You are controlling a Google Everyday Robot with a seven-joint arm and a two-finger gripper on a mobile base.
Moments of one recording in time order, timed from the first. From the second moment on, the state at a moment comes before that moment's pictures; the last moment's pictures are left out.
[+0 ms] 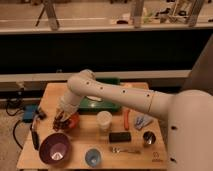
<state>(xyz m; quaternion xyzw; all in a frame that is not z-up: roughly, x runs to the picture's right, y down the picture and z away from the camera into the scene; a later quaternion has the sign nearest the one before) -0.225 0.127 0.714 -0.17 -0.44 -0.40 0.78</state>
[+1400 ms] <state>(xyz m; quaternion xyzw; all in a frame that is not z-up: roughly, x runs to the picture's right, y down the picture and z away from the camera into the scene) -0.216 0.108 0.751 -0.18 -0.42 -0.39 0.80</state>
